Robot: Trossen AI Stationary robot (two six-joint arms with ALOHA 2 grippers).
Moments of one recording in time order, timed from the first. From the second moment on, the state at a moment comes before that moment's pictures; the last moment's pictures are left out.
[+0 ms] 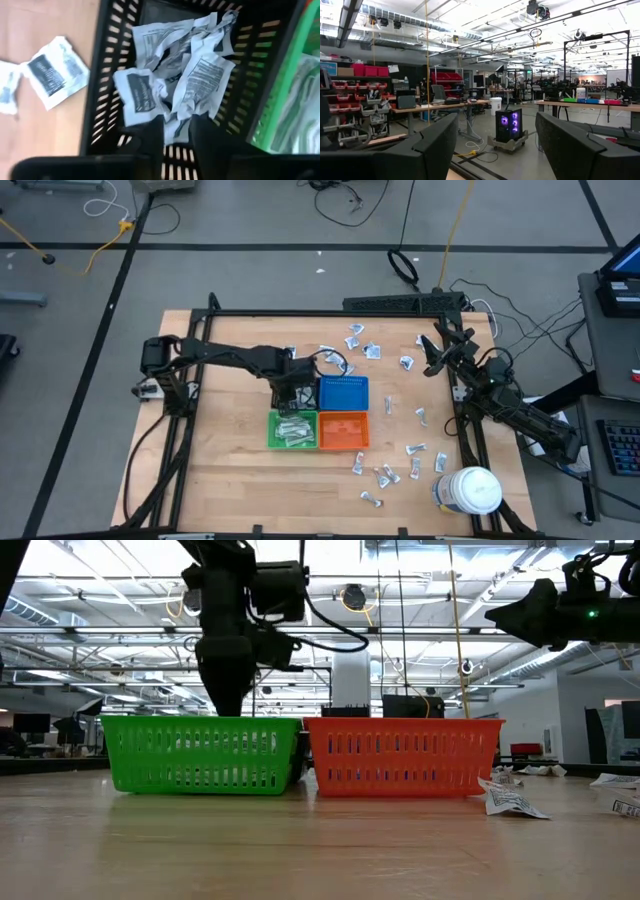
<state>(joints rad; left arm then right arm) 0.12 1.77 1.25 -0.89 0.01 -0.08 -0.59 0.02 0.01 0.34 0.16 -0.04</state>
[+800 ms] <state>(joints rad) 0.39 1.76 1.45 -1.05 0.03 -0.03 -0.59 0.02 0.01 0.34 0.16 -0.04</state>
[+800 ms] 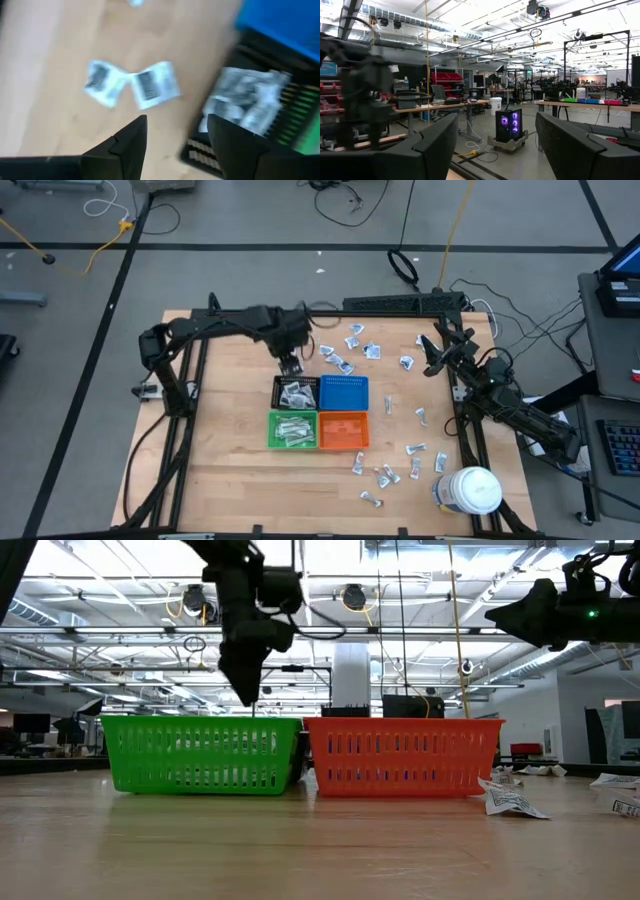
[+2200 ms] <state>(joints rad) 0.61 2.06 1.44 -0.91 0.03 0.10 -0.59 0.02 0.01 0.34 0.16 -0.04</state>
